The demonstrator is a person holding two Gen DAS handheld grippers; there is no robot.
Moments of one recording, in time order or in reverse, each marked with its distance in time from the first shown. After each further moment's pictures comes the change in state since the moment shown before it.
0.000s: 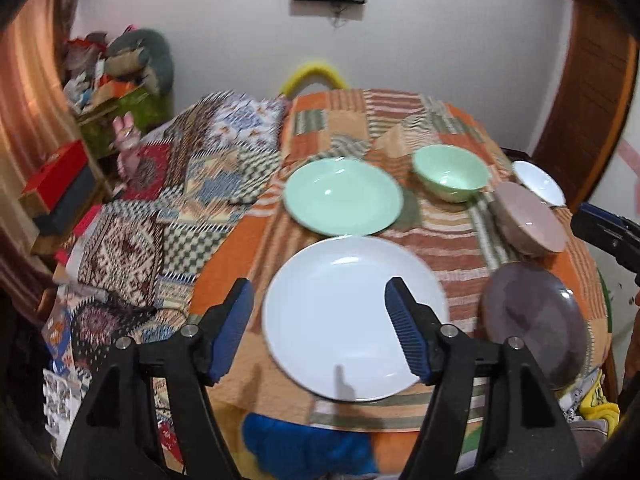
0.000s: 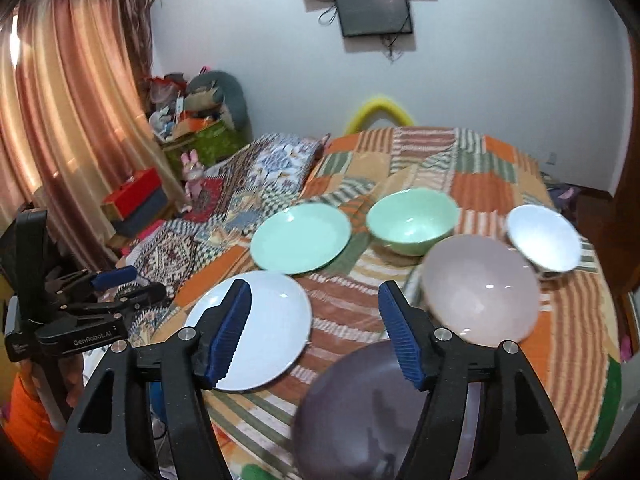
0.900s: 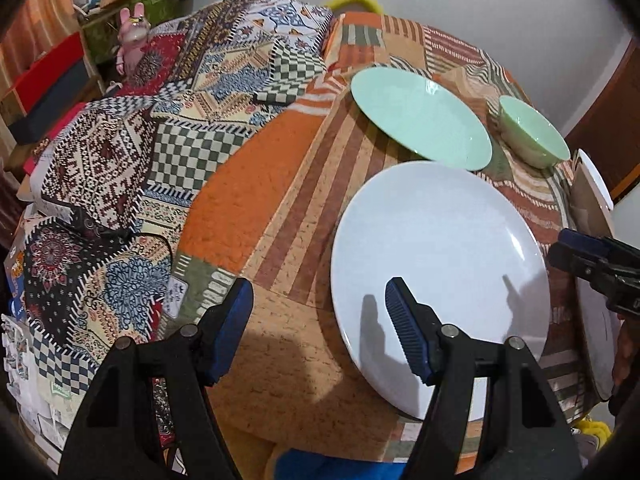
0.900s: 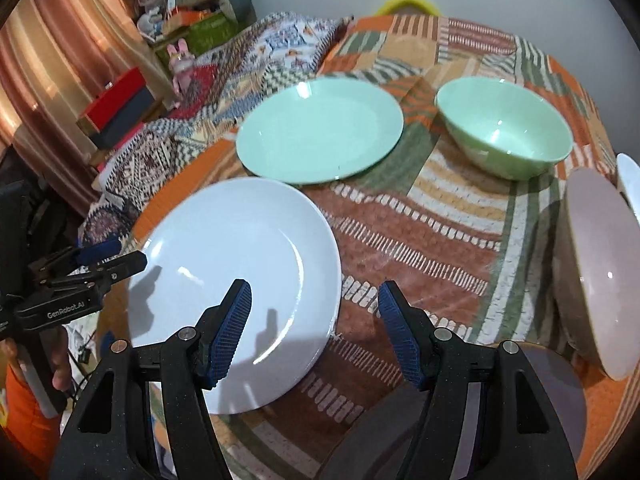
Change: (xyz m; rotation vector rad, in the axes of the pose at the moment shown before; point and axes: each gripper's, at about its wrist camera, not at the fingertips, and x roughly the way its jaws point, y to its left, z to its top) left arm 0.115 0.071 -0.037 -0.164 0.239 -0.048; right arm 0.142 0.012 -0.023 -0.041 0.399 0.030
